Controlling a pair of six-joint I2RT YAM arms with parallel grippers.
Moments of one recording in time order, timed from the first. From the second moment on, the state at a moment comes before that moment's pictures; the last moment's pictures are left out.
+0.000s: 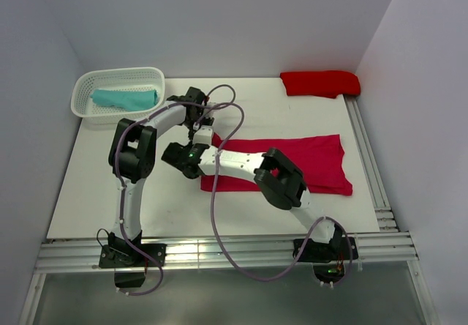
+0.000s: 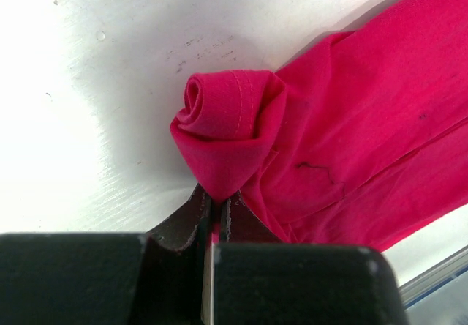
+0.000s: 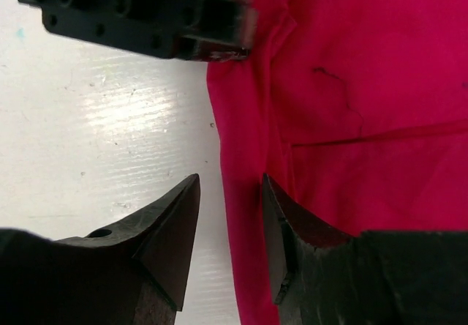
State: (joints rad) left arm -0.40 2.19 1.69 -0.76 0.34 -0.07; right arm 1.09 2.23 1.79 -0.78 0.74 1.15
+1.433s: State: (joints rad) left arm -0.41 2.23 1.81 -0.88 0.34 -0.01; right arm 1.03 1.99 1.26 -0.28 0.58 1.16
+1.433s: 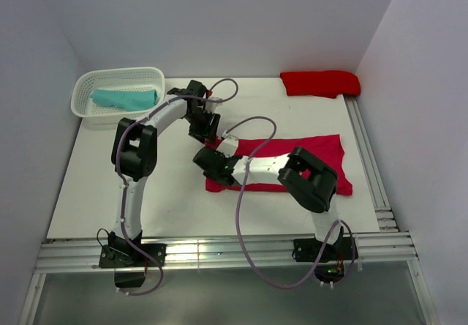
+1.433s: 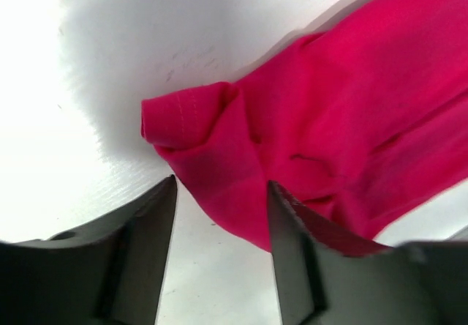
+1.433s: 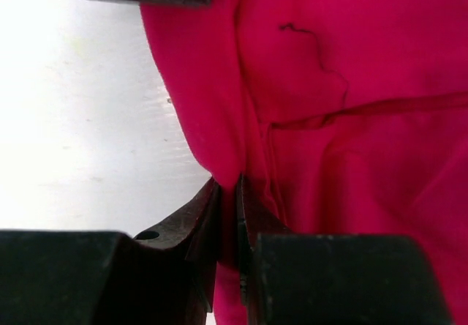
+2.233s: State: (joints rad) left arm -0.25 2.18 1.62 -0.83 0.78 0.15; right arm 0.86 2.10 0.70 1.03 0.10 1.64
